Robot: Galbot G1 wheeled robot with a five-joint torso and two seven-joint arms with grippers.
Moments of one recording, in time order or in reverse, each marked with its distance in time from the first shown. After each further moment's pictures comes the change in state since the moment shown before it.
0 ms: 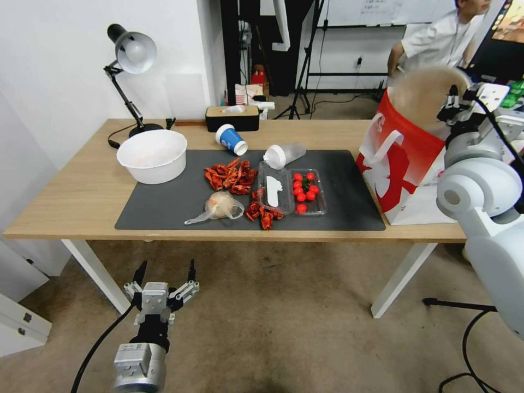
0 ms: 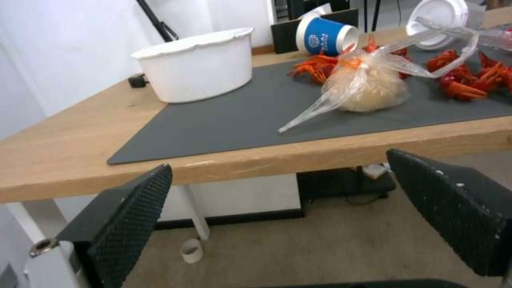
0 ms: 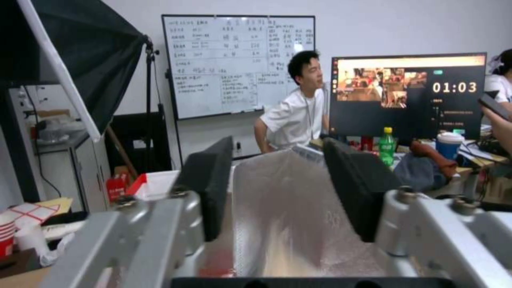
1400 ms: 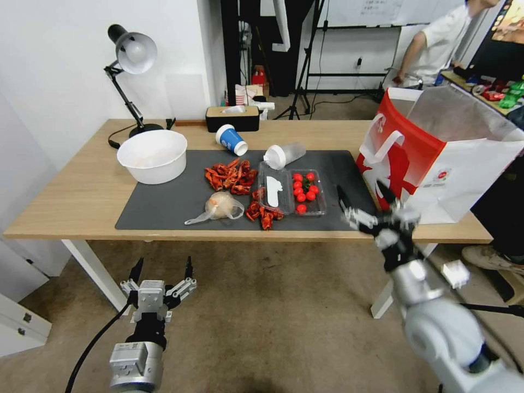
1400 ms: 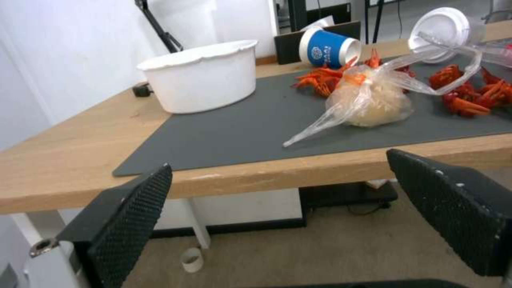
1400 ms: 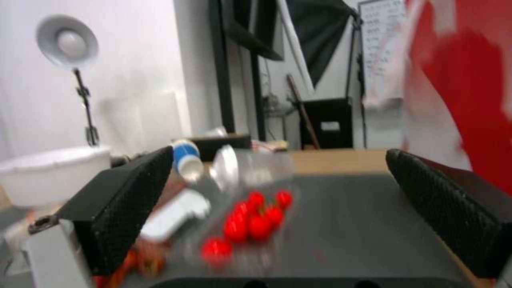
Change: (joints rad) left arm -0.006 0.004 -0.010 -0.005 -0.013 -0.014 0.001; right arm -0.879 0.239 0.092 0.152 -0.295 0.684 -0.741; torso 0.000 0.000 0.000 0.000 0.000
